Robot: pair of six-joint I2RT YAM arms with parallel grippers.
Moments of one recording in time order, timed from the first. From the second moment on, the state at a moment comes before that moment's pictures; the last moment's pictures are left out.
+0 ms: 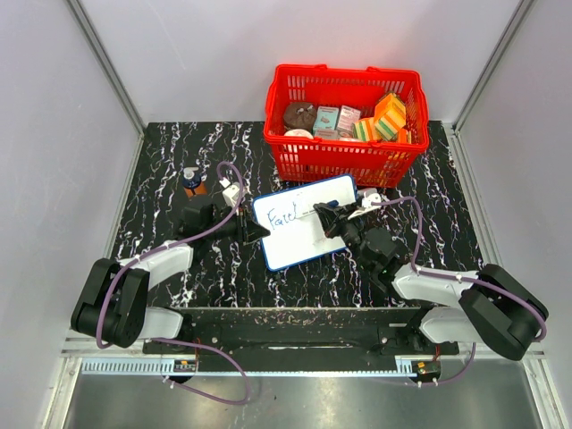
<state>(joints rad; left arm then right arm) -0.29 1.33 0.49 0.39 0.76 -0.26 0.78 1.26 0.36 1.03 0.27 0.38</state>
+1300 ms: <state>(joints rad) -0.29 1.33 0.49 0.39 0.76 -0.26 0.78 1.26 0.41 1.00 0.27 0.32</state>
